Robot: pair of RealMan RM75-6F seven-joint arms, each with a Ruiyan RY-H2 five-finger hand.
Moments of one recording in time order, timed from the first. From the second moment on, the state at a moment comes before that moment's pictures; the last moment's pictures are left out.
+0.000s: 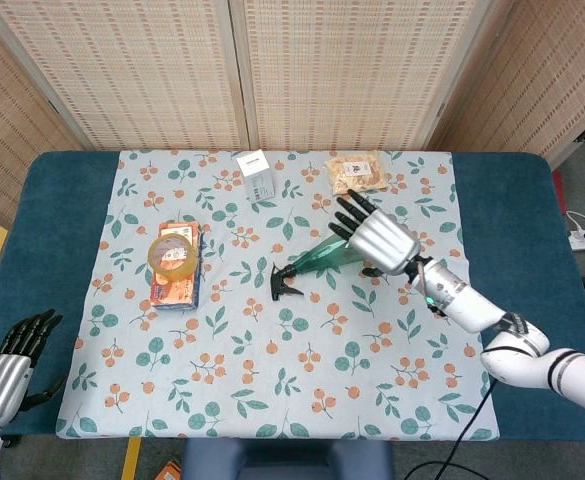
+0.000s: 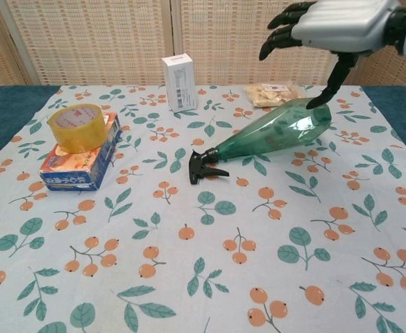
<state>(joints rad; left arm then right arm) -0.09 -1.18 0.04 -1.43 1.62 1.50 -0.21 0.86 -1.28 0.23 -1.31 -1.67 0.77 -0.33</state>
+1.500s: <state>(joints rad) -0.10 -1.17 0.04 -1.42 1.62 1.51 -0.27 1.05 -1.76 0.17 -0.88 -1.24 0.63 -0.69</state>
